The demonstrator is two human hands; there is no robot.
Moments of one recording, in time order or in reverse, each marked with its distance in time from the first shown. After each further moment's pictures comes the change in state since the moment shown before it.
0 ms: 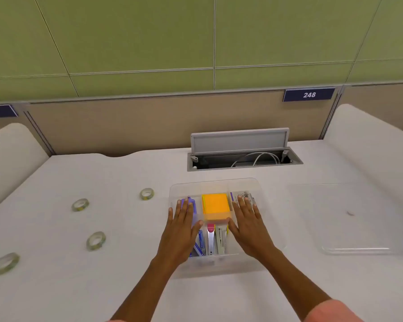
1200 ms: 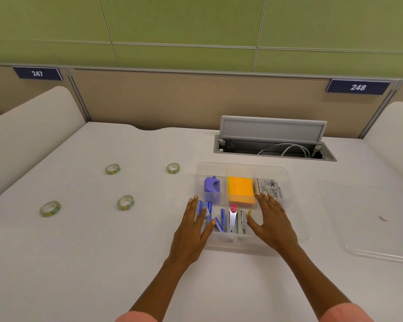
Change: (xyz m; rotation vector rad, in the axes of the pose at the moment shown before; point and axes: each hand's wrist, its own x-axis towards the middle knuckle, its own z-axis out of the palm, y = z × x) left_hand -0.057 -0.022 0.030 -0.424 0.180 -0.098; right_hand -0.015 0.003 0.010 0.055 0.034 -0.044
